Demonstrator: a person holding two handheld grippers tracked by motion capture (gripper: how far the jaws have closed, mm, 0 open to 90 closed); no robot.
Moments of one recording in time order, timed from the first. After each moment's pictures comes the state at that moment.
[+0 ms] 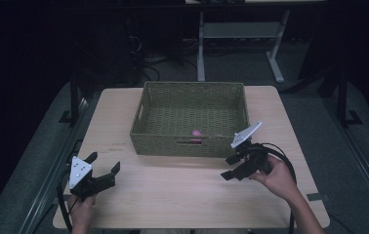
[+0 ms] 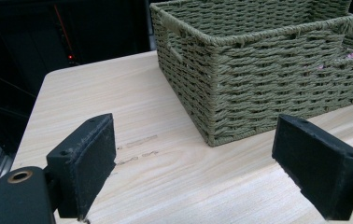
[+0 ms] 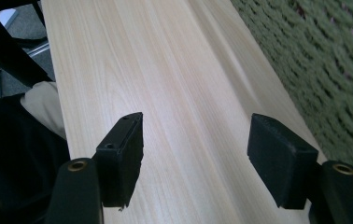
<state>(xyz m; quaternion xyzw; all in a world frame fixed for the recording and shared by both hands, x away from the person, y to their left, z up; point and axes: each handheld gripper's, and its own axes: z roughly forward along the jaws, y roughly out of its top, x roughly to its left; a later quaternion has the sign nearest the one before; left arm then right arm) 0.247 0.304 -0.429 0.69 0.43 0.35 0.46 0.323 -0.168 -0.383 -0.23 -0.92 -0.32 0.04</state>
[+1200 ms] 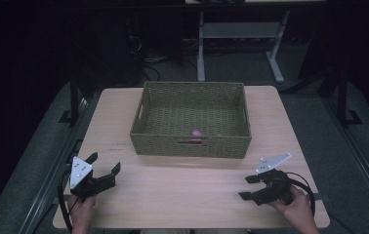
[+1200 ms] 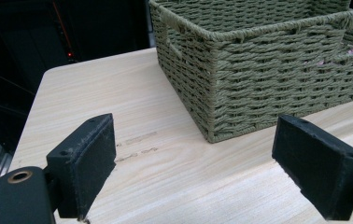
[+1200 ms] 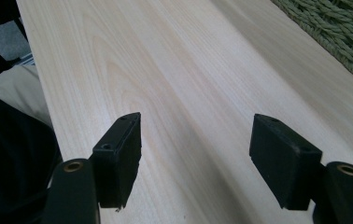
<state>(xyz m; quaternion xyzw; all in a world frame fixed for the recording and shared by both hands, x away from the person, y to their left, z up) 0.247 0.303 -0.430 0.69 0.43 0.35 0.46 0.262 -0.224 -0.432 -0.29 -0.89 -0.36 0.00</state>
